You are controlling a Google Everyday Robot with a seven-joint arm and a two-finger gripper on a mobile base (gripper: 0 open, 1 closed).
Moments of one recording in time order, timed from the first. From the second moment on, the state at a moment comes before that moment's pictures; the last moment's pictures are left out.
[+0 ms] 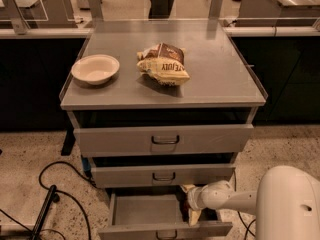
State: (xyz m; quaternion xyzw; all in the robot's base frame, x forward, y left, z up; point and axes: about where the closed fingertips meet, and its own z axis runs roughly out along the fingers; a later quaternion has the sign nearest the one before) arm 0.577 -0.138 0.221 -0.76 0.59 -0.01 0.26
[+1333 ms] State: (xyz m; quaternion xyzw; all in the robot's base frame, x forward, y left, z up) arm 0.575 -0.144 0.229 -0.76 0.58 -0.04 0.29
